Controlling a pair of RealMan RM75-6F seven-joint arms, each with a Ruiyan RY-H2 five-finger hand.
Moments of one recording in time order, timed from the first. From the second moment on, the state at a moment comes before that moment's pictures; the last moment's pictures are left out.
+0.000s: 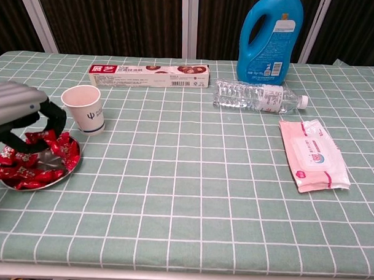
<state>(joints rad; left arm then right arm) -0.52 -1.47 -0.01 -1.40 1.45 1.06 0.20 0.07 -1.06 0.08 -1.61 -1.44 1.45 0.02</state>
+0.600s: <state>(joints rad) -0.69 -1.47 -0.18 -1.35 1.33 0.95 0.22 0.06 -1.06 0.09 -1.60 -1.42 1.45 0.04</state>
